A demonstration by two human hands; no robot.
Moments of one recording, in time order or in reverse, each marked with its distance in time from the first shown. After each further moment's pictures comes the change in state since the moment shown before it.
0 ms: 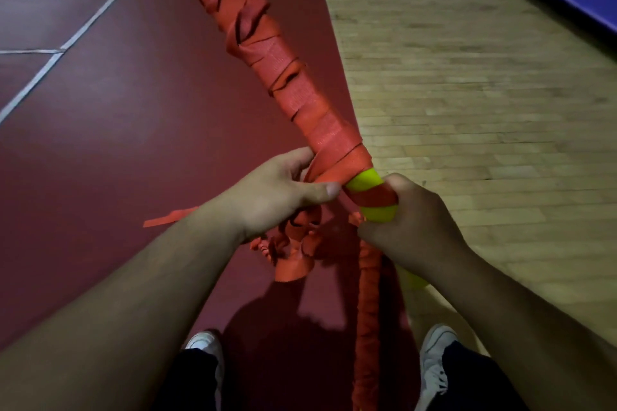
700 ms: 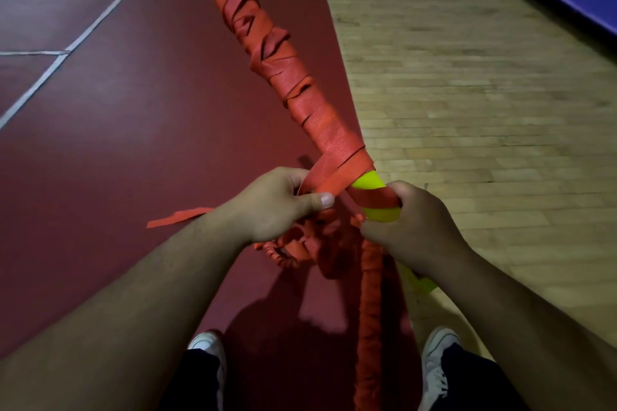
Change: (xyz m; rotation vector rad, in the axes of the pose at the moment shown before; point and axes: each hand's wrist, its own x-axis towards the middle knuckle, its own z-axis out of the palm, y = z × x) left_hand 0.004 -0.028 -0.021 0.339 0.038 -0.048; right_hand 0.005 0.005 0.005 0.054 -0.012 0.040
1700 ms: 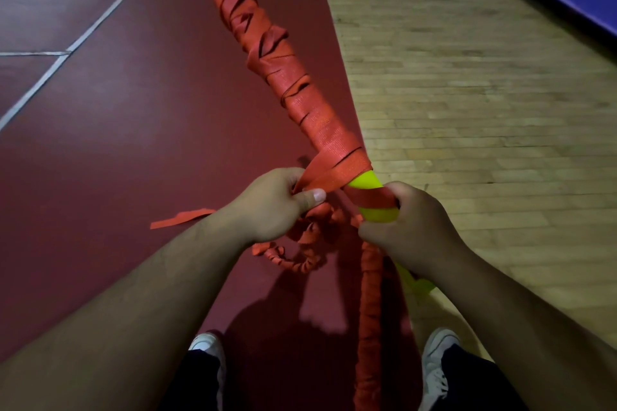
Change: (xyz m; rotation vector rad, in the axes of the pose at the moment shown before) left_hand 0.007 -0.012 0.000 0.147 0.116 -0.021; right_hand 0.000 -0.002 0.000 0.038 -0.019 -0.002
